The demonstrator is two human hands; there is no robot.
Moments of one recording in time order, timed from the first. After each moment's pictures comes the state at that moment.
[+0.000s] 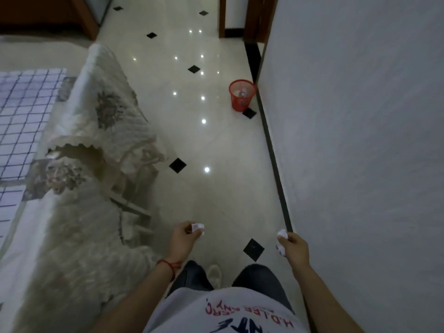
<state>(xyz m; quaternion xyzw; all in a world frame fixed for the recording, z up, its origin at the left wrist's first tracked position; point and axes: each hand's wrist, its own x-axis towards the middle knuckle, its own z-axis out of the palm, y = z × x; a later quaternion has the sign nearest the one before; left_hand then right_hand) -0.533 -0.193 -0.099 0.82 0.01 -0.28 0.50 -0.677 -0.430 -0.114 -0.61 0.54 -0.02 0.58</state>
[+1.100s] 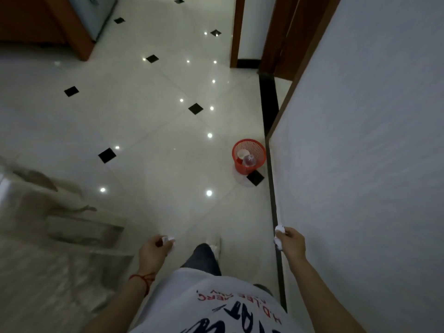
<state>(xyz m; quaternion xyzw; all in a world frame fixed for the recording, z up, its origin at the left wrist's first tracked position) 0.008 -0.444 -0.142 0.85 0.15 -0.24 0.44 -0.089 -0.765 -0.124 -0.65 0.53 0.02 0.54</state>
